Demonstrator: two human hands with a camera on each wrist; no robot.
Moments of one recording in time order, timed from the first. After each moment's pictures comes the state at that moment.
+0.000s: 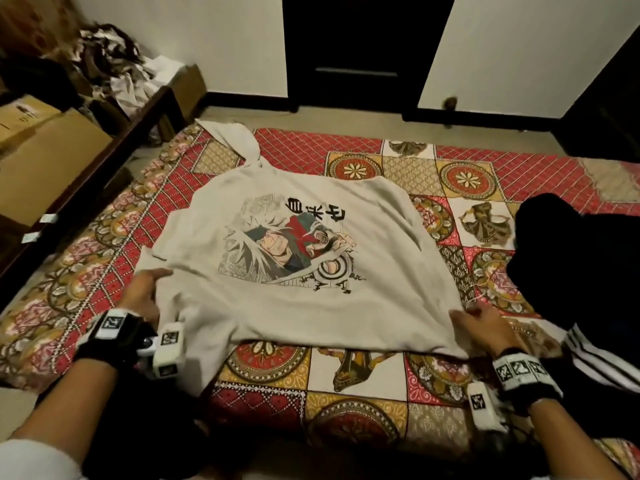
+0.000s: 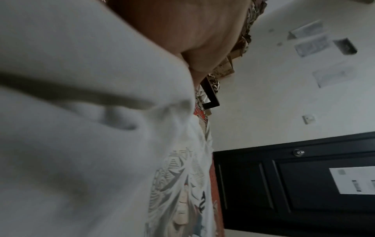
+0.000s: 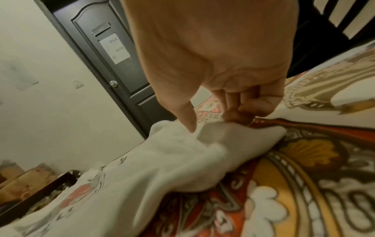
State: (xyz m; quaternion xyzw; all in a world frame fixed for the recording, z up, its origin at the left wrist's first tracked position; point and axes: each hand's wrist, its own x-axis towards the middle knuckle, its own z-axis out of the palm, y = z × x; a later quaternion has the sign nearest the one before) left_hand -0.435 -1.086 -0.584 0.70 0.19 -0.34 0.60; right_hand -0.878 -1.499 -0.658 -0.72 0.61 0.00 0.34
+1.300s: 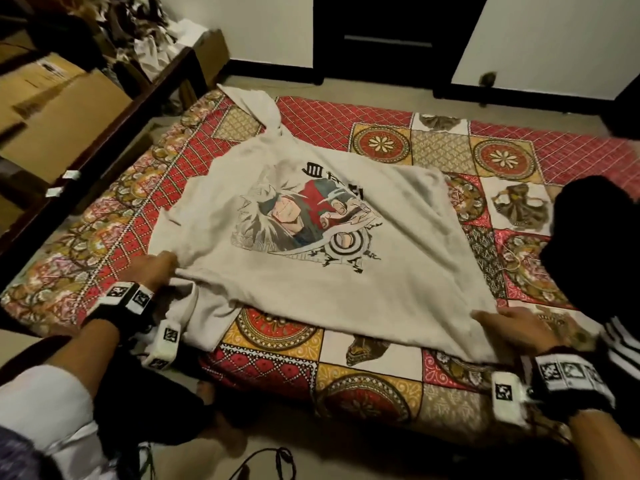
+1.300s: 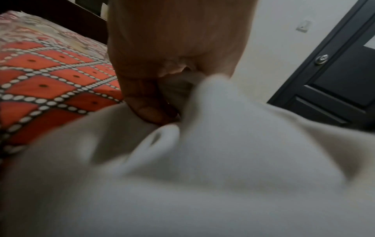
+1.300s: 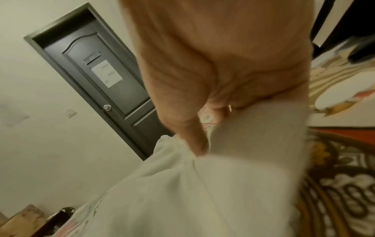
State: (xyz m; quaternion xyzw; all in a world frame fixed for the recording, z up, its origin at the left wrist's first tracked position) left_hand -0.410 -1.036 -0.658 0.92 0.07 -0.23 0.31; right_hand -0.887 -1.475 -0.633 -0.67 0.60 0.04 0.42
